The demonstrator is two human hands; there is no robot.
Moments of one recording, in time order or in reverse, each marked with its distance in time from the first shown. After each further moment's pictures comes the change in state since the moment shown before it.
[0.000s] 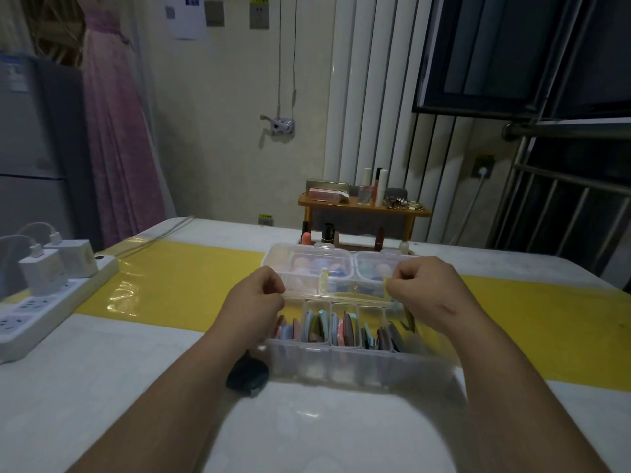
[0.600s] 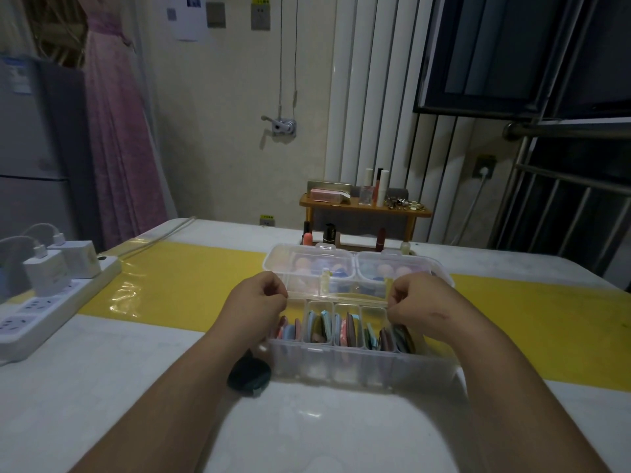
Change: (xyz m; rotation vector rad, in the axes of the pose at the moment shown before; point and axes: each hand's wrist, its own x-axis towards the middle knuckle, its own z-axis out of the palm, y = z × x) left_hand -0.004 0.004 -0.002 -0.010 -0.025 -0.009; right_hand 0.002 0.006 0.007 -0.212 -0.213 0.085
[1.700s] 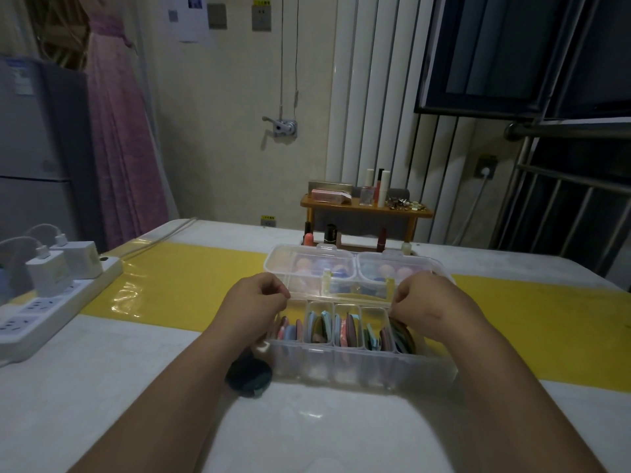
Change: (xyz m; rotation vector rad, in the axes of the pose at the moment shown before) left_hand 0.001 0.000 -0.005 0.029 -0.002 0.001; right_hand 0.014 0.008 0.006 -0.170 0.050 0.105
